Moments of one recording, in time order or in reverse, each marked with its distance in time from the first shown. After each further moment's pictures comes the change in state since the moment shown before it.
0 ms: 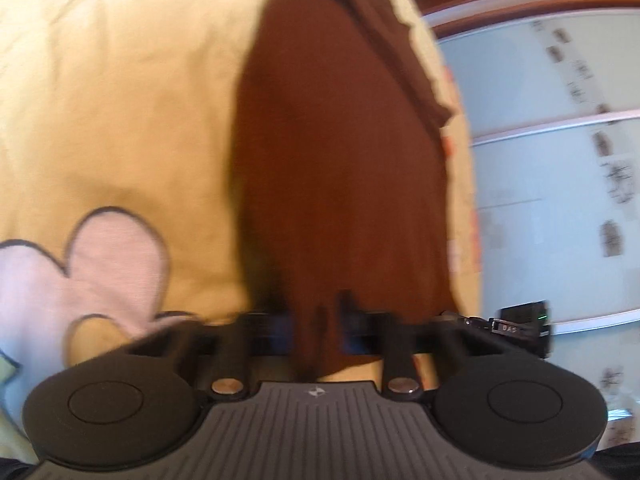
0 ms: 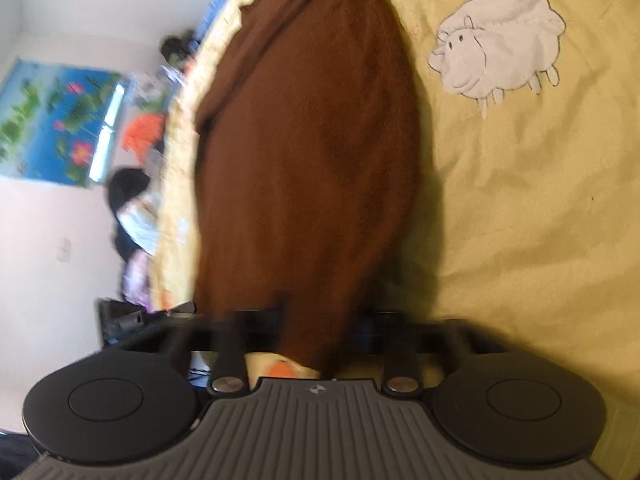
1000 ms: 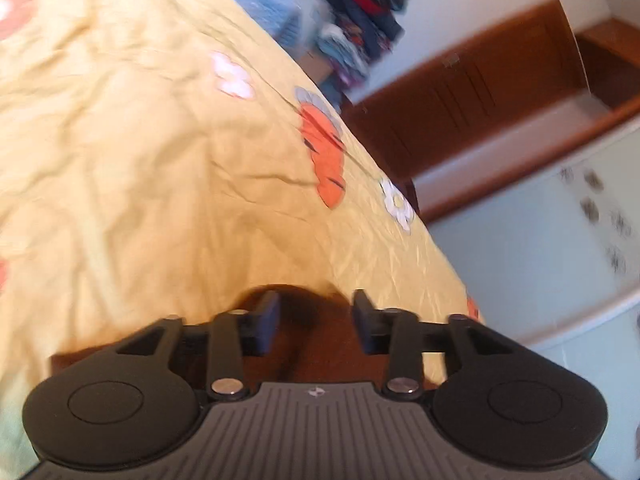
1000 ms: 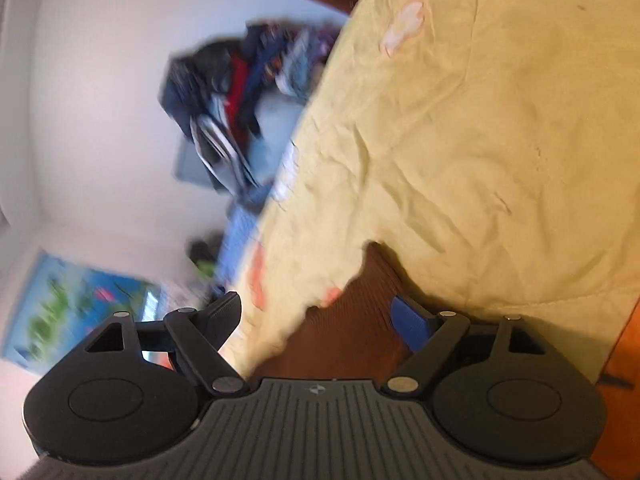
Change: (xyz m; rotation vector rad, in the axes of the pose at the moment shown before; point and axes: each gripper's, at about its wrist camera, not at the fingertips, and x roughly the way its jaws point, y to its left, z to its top) left arm 0.089 -0.090 0.380 -0.026 -0.503 0.015; right arm 0.076 0.002 0.374 0.205 -0.584 0.227
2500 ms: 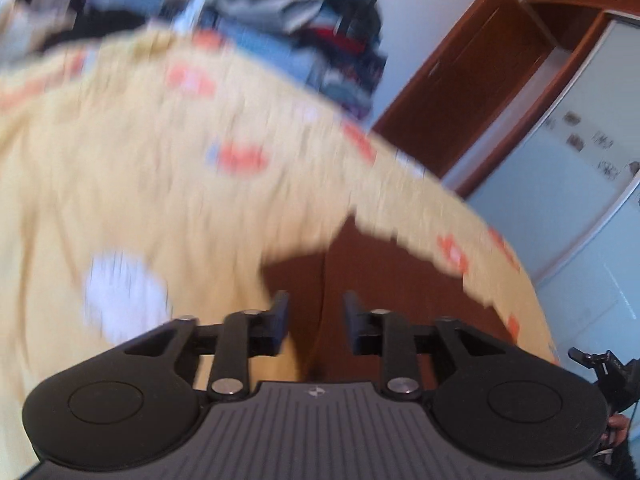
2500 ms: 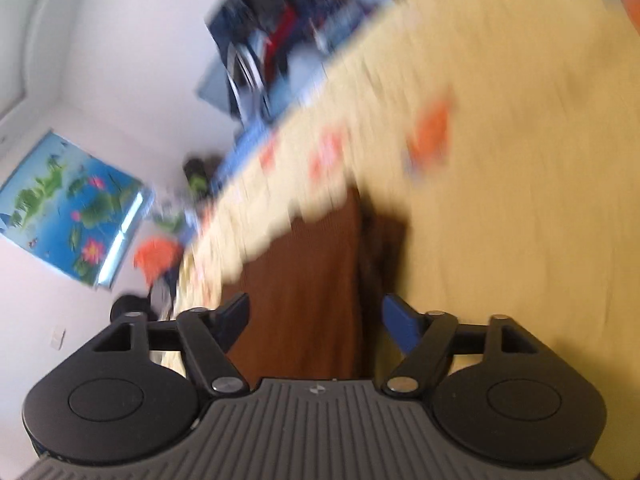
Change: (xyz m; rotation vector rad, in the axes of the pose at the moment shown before) left arm -0.274 0.034 -0.165 0.320 -0.173 0.181; right arm -0.216 0.016 -0.134 -0.362 0.108 -0.085
